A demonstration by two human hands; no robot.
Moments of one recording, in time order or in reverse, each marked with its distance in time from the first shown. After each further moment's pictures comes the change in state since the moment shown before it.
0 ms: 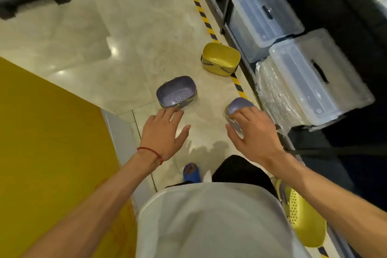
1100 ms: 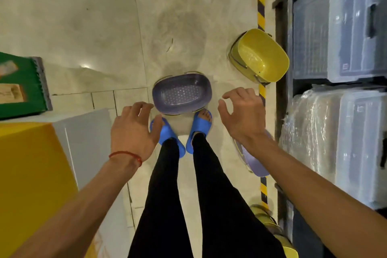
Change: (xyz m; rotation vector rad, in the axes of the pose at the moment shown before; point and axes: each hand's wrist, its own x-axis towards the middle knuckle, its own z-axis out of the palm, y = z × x) left_hand 0.274 -0.228 0.195 -0.291 -0.140 -0.538; right_hand 0.414 0.084 0.300 -0.047 -0.238 0.029
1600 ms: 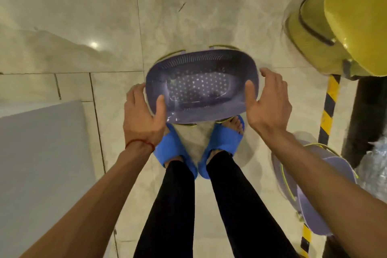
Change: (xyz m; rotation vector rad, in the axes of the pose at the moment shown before) left_hand 0.111 -0.103 0.333 -0.421 0.080 -0.401; right_hand 0.056 0.092 0.332 0.213 -0.093 0.317
